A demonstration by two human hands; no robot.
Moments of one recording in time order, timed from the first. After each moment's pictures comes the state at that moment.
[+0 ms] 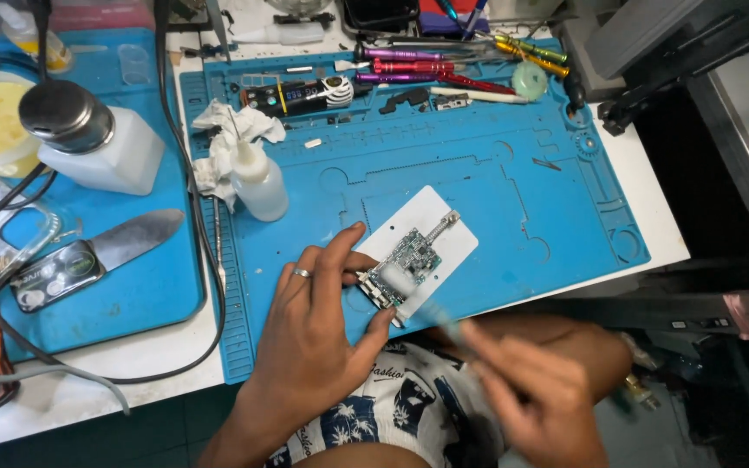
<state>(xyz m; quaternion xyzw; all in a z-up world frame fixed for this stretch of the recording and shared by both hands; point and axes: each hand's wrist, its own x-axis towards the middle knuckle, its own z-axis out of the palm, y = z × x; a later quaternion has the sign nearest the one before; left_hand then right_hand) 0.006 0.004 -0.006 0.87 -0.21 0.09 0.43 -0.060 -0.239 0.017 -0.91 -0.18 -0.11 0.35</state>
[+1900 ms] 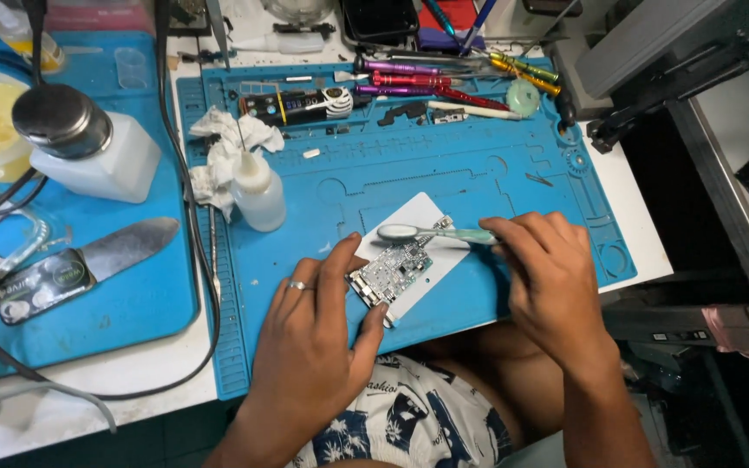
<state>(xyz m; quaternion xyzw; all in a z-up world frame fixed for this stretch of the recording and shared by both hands) 0.009 -0.001 0.001 0.90 -0.18 0.13 0.38 0.042 -0.263 0.026 -0.96 -0.21 -0.16 0.11</state>
